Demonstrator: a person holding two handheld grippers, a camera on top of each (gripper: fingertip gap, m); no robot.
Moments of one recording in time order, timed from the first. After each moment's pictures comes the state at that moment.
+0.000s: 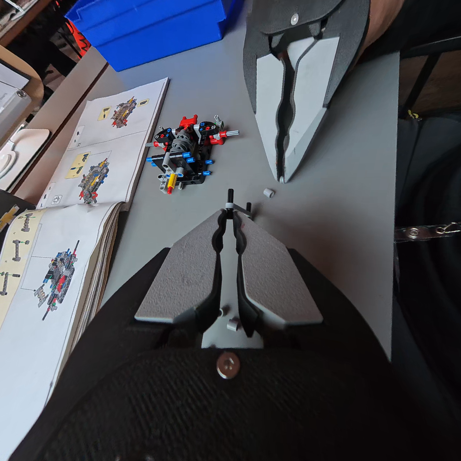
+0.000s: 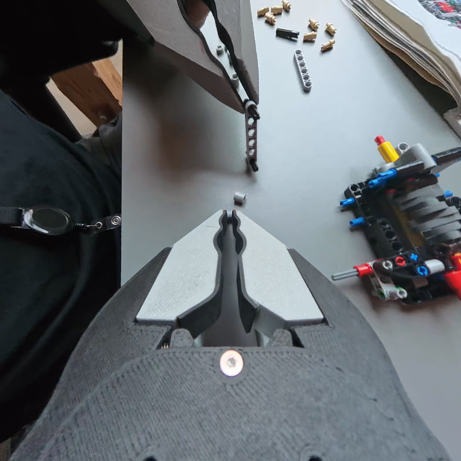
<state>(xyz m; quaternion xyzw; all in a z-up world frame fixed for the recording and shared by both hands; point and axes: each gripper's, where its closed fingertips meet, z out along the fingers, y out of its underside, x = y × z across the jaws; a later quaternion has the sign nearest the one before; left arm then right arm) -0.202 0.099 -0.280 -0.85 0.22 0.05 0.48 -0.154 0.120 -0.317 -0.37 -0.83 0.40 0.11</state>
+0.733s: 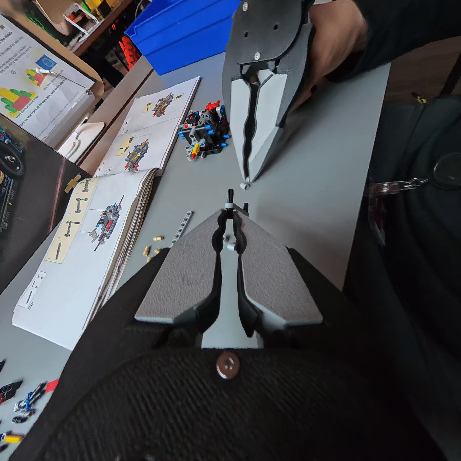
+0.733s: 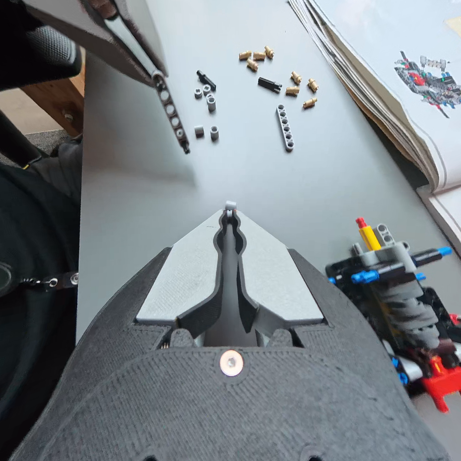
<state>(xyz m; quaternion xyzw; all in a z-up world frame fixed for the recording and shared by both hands) -0.218 0.027 -0.261 -0.83 0.19 0.11 0.51 -0.206 0.091 -0.317 -0.35 -0.84 0.38 0.16</state>
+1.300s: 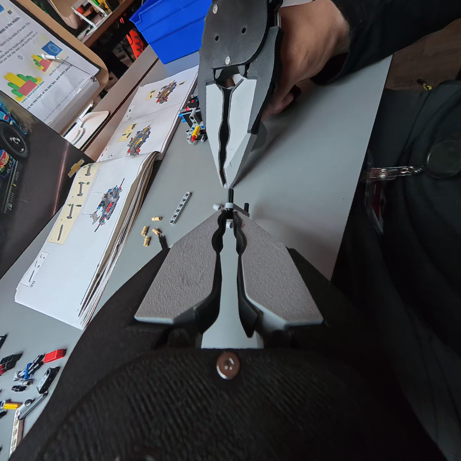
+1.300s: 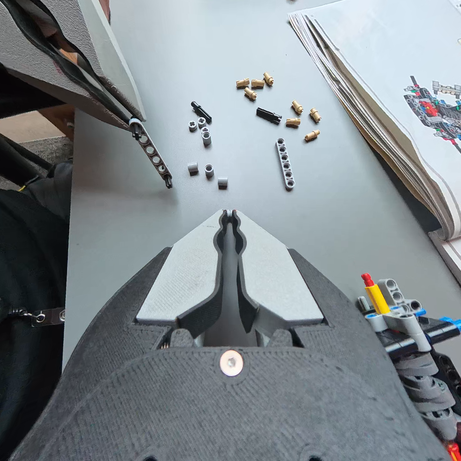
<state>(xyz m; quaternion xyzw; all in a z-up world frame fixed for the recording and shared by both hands) -0.222 0.007 -0.272 -0.83 0.18 0.12 0.51 -0.237 0.066 -0.318 -0.35 -0.84 0.38 0.15</state>
